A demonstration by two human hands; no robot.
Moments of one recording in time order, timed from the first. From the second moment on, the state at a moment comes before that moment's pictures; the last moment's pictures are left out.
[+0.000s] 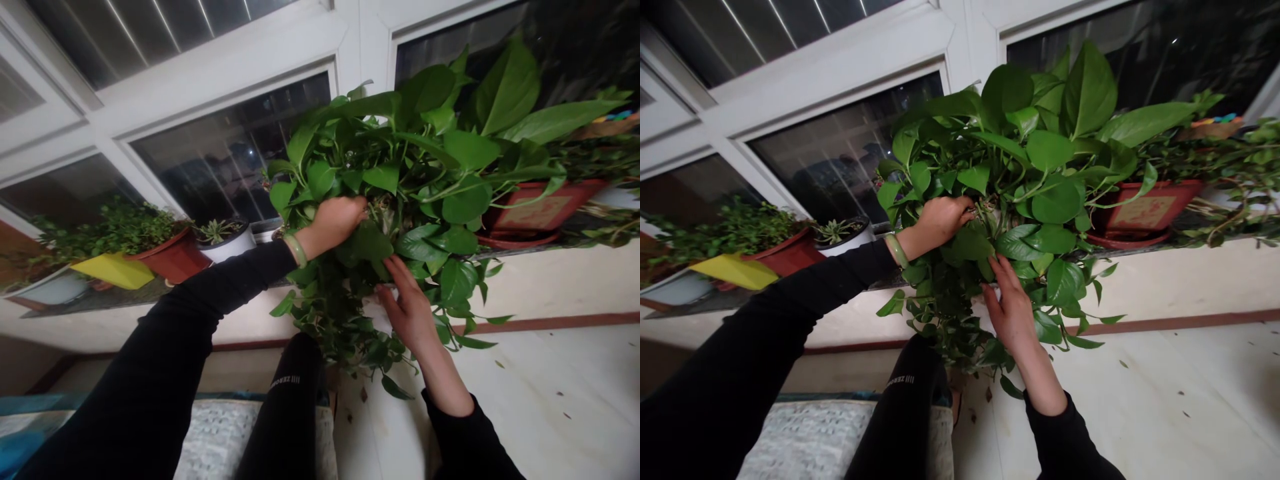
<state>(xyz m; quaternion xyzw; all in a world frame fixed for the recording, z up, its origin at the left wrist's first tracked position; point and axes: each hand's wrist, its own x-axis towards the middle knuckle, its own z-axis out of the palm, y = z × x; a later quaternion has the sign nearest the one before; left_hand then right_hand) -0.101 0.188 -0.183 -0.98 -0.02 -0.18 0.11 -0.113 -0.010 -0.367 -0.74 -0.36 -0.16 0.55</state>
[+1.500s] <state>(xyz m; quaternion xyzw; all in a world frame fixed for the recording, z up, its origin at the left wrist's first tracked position) -0.089 0.193 -0.198 -0.96 -0.03 -0.22 0.14 -0.110 -0.013 -0.369 -0.74 -0.36 -0.17 0.55</state>
